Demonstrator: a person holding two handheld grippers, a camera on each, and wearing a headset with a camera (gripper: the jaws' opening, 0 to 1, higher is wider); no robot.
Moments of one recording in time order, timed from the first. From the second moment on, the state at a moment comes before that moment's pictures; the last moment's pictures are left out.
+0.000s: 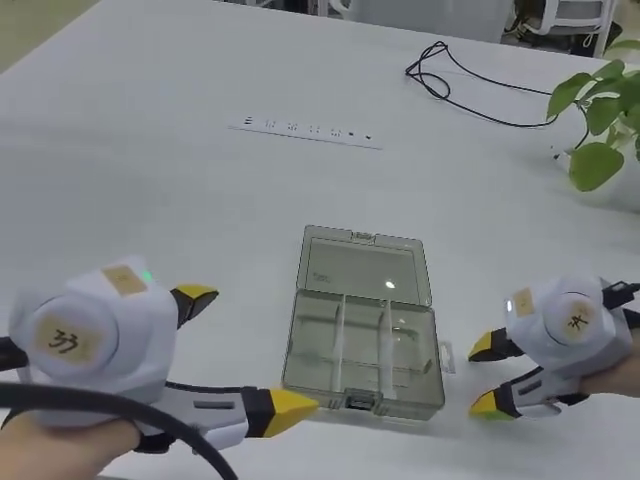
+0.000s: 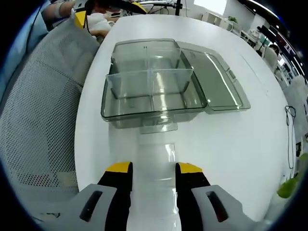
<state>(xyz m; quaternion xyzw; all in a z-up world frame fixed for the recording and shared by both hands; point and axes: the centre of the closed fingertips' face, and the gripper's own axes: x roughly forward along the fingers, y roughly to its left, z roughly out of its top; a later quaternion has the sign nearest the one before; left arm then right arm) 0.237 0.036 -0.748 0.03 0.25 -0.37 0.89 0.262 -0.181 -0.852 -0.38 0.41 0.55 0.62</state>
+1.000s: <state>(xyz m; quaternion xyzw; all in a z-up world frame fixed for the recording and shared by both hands) 0.237 0.030 -0.748 0.01 0.25 -0.37 0.89 0.265 -0.183 -0.850 -0.40 0.41 0.53 0.63</state>
